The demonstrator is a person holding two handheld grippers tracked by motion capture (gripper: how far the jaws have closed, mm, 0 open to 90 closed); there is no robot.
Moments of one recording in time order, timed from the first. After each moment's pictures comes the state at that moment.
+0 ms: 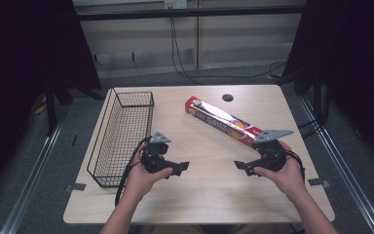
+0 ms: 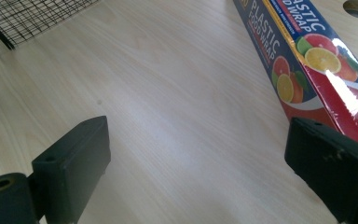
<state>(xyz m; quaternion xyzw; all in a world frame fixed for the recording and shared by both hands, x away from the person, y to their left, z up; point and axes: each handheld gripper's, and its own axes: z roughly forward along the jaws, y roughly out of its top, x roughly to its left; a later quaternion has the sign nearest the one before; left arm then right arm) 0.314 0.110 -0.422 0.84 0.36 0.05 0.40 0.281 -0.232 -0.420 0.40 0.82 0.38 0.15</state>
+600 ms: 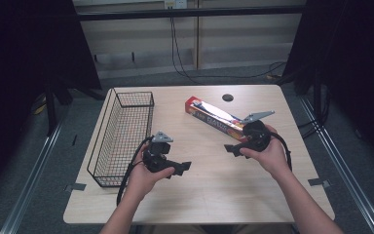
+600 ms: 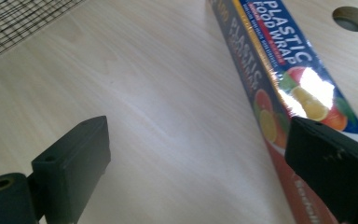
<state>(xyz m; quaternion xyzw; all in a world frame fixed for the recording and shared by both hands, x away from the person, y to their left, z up) 0.315 0.105 -0.424 0.84 0.36 0.05 0.40 0.339 -0.211 -0.414 0.43 0.82 0.35 0.15</state>
